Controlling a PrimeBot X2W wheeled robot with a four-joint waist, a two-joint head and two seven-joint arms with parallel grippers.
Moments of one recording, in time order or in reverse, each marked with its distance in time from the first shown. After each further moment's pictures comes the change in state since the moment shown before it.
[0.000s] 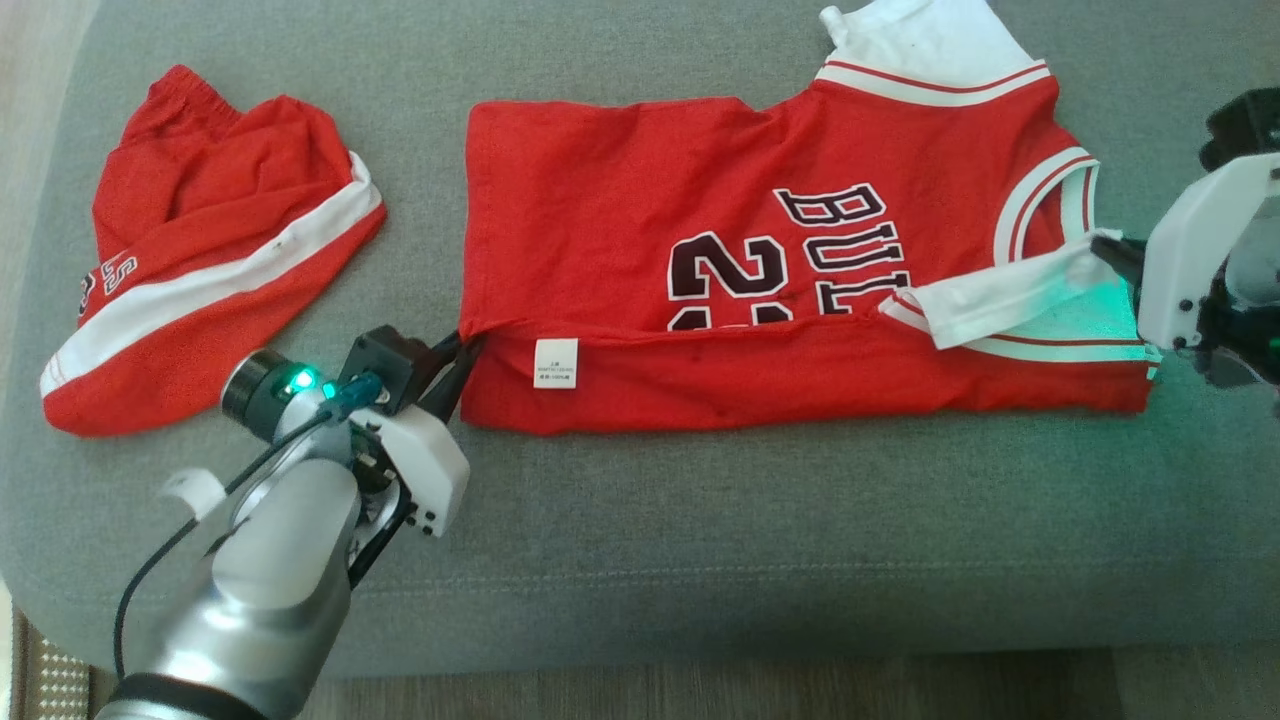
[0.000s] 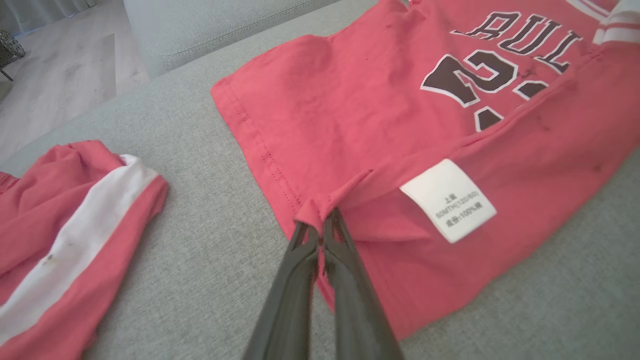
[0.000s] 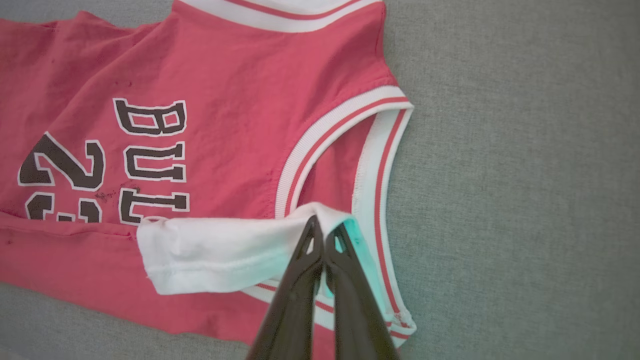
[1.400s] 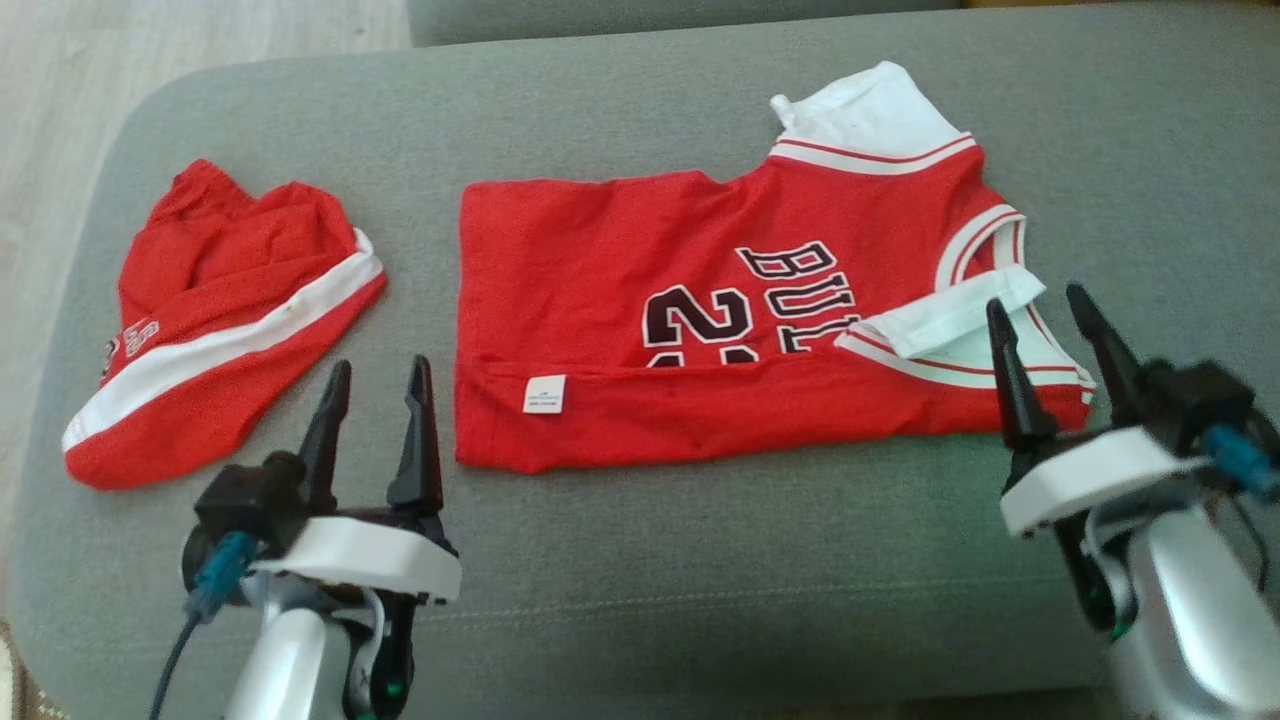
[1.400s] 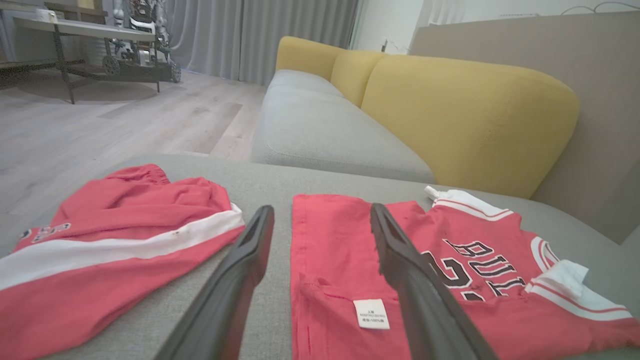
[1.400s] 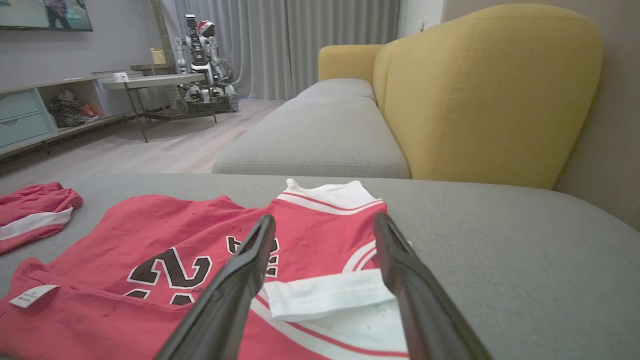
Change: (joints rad) left arm 0.481 -0.174 0.459 -0.611 -0.065 0.167 -0.006; right arm 0.441 0.314 -0.253 -0.204 -0.474 0.000 -0.921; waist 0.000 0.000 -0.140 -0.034
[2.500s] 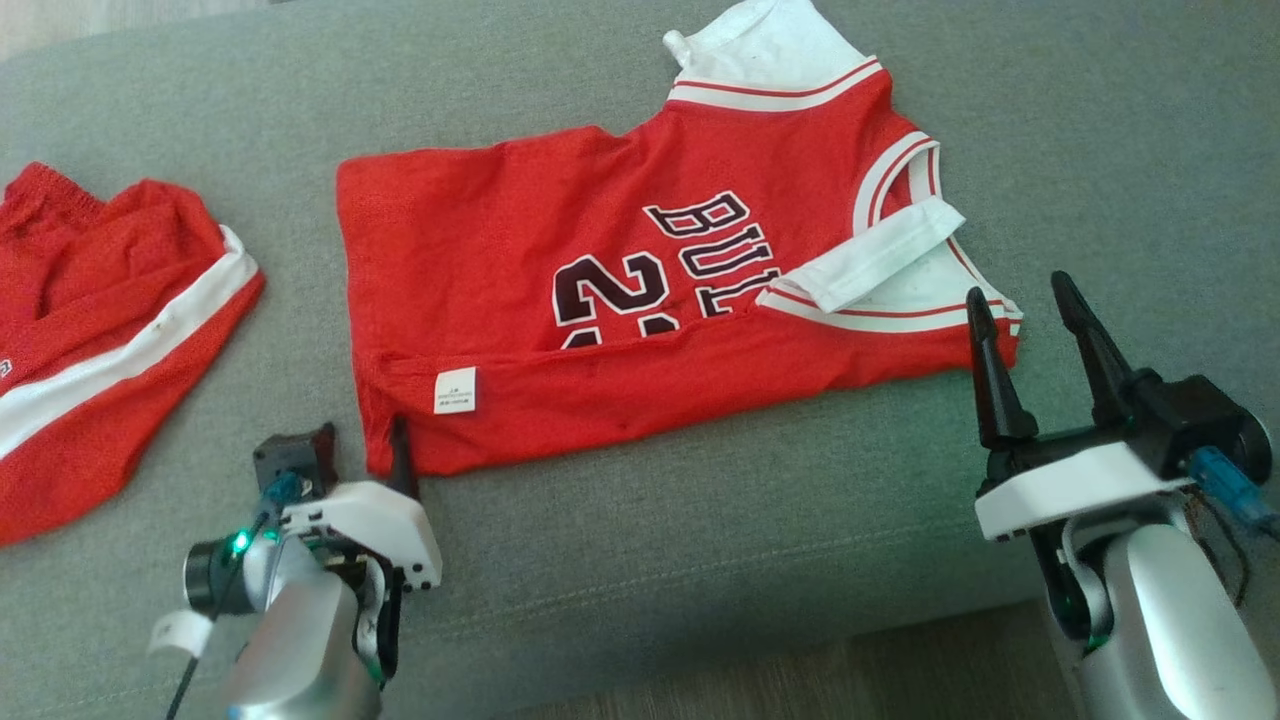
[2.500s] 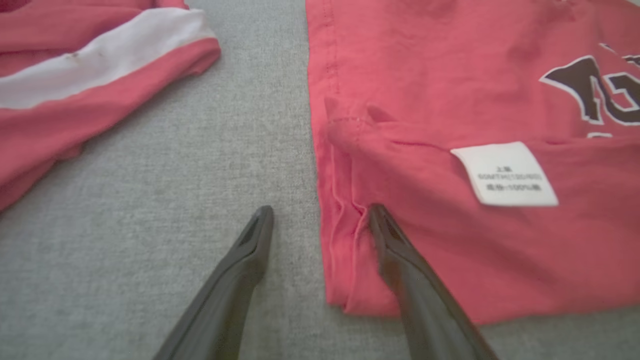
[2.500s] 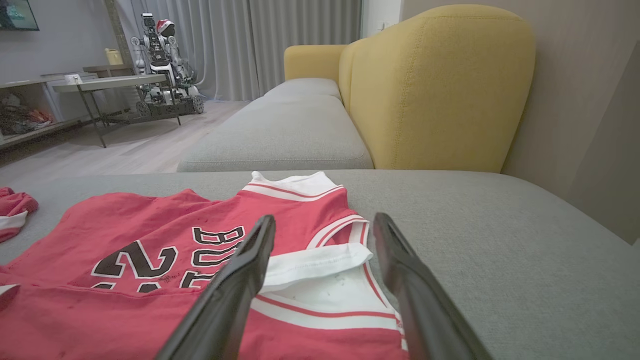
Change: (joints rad) left arm -0.268 -0.007 -0.014 0.674 0.050 0.093 -0.005; right arm 0.078 0.104 -0.055 -0.161 -0.103 0.000 -0.005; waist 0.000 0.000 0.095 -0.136
